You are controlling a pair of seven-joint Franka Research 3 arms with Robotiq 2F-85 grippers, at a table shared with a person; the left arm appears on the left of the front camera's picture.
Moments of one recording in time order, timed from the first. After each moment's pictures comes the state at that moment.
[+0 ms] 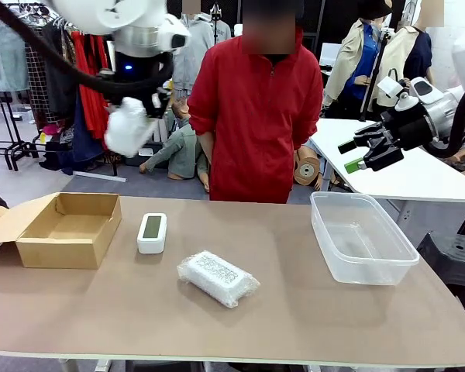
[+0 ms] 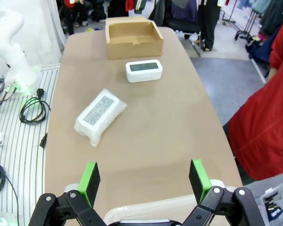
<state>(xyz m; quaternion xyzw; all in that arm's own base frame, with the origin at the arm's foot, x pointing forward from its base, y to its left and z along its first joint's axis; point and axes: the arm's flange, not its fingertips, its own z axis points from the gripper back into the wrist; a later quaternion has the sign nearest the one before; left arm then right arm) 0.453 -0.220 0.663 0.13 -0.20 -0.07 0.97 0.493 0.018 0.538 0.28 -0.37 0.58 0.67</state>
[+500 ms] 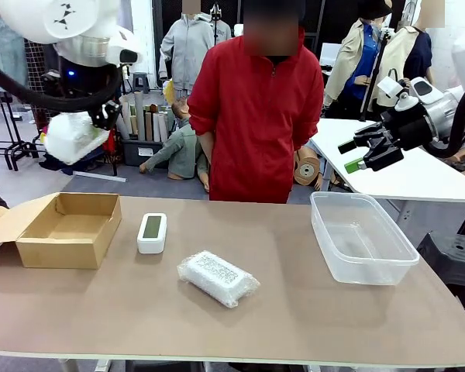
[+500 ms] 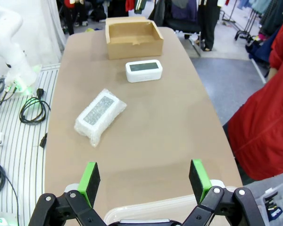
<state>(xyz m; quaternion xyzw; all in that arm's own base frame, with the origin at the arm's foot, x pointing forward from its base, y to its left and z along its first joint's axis) 0.436 -0.157 0.650 0.19 -0.17 -0.11 0.96 0.493 0.018 0.538 0.28 -0.37 0.58 0.67</state>
